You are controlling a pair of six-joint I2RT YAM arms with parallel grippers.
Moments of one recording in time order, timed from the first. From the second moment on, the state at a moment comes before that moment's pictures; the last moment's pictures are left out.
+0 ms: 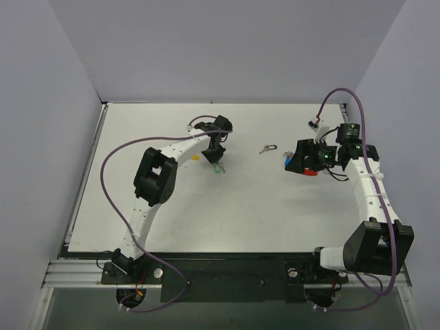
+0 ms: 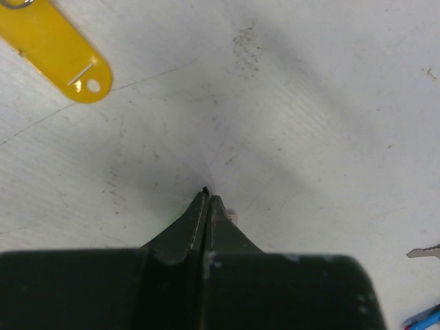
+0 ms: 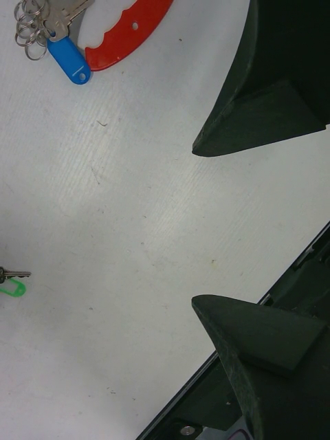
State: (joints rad) left arm -0.60 2.37 2.03 -0.92 -0.31 -1.30; right arm -0.12 1.33 1.12 -0.79 -0.71 -0.23
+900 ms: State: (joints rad) left arm -0.75 1.60 1.00 0.32 0.31 -0.49; right arm 0.01 1.22 1.06 -1.05 -0.83 -0.75
